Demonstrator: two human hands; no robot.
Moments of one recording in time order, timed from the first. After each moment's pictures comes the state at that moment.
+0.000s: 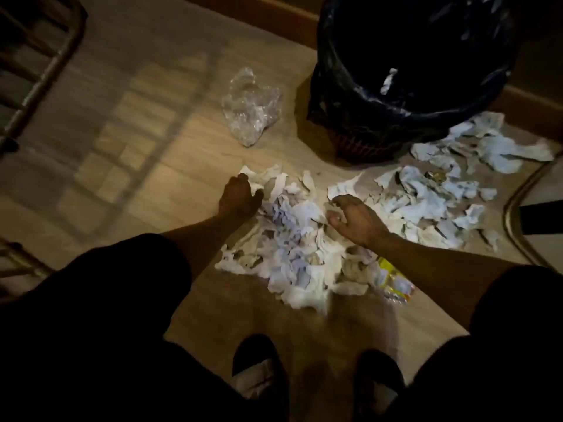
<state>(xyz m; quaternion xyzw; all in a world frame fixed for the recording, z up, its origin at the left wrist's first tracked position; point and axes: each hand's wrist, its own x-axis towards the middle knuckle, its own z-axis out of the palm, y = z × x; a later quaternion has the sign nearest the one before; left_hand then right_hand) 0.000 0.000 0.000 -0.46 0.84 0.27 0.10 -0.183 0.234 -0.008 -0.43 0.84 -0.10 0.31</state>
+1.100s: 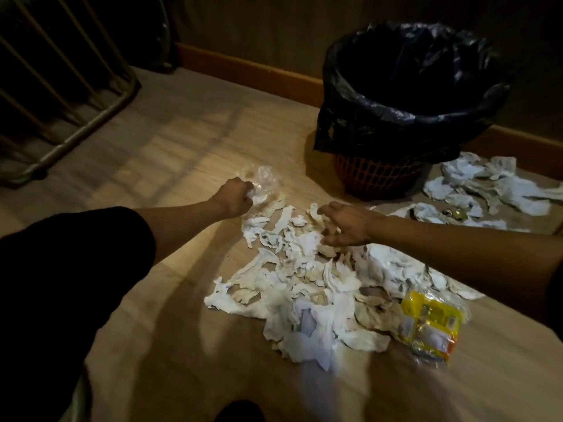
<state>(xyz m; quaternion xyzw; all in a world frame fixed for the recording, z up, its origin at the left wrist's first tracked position) -0.006 -0.057 -0.022 -0.32 0.93 0.15 0.07 -0.210 0.186 -0.024 -0.65 0.72 0.06 0.22</state>
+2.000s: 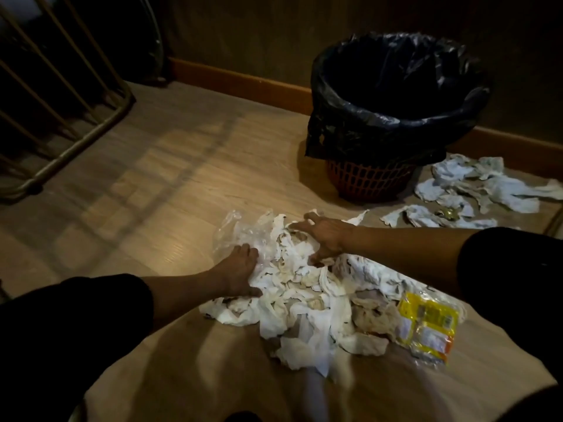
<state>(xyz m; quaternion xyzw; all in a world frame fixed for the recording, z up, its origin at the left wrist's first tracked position) 0.068 0.040 -0.076 -0.19 0.95 0.08 0.24 -0.188 0.163 -0.057 -0.67 0.70 0.08 0.24</state>
